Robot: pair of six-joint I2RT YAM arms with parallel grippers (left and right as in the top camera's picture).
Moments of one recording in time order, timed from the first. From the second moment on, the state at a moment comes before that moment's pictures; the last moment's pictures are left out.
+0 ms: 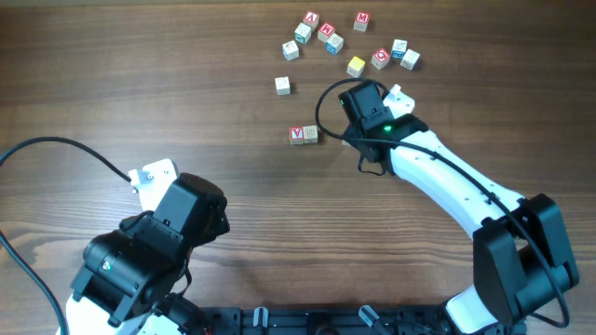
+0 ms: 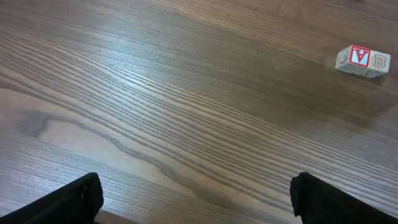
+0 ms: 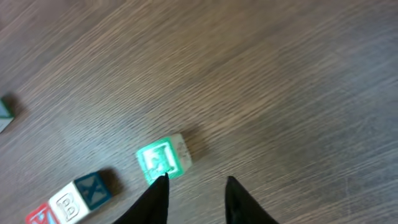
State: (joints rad) left arm -0.55 0.88 1.08 -1.37 -0.43 -0.82; right arm 0.49 1.72 1.14 -0.57 0.30 1.02
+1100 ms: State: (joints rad) left arm -0.55 0.88 1.08 -1.37 -0.43 -0.82; right arm 0.40 1.87 1.10 -0.27 -0.01 0.81
